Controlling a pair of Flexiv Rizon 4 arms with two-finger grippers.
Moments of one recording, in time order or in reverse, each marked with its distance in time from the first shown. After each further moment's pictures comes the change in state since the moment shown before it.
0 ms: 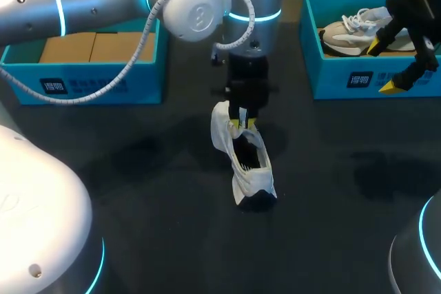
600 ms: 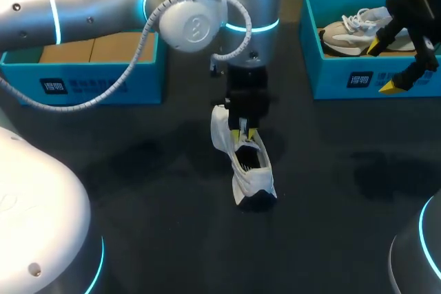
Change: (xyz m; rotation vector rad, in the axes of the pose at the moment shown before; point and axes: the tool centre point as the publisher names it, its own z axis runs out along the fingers) left arm 0.003 -0.019 0.007 0.021 -0.015 -0.036; right arm 0.000 0.000 0.000 0.000 0.000 0.000
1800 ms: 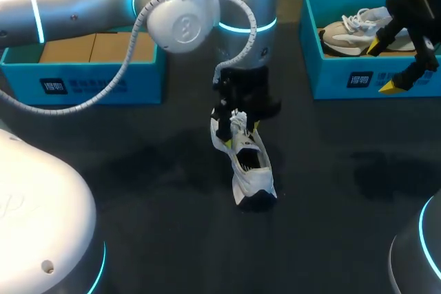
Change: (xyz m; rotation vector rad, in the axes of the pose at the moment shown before) left arm 0.020 -0.031 -0.017 -0.037 -0.018 -0.606; right arm 0.000 0.000 0.000 0.000 0.000 0.000
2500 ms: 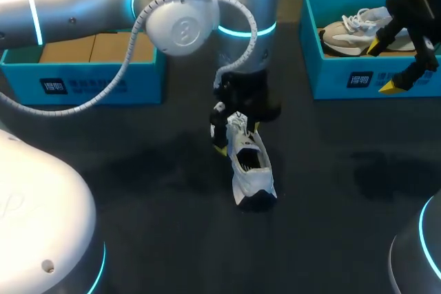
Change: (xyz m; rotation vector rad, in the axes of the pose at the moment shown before) left arm 0.012 -0.004 0.005 -0.011 0.008 -0.117; right arm 0.000 0.000 0.000 0.000 0.000 0.000
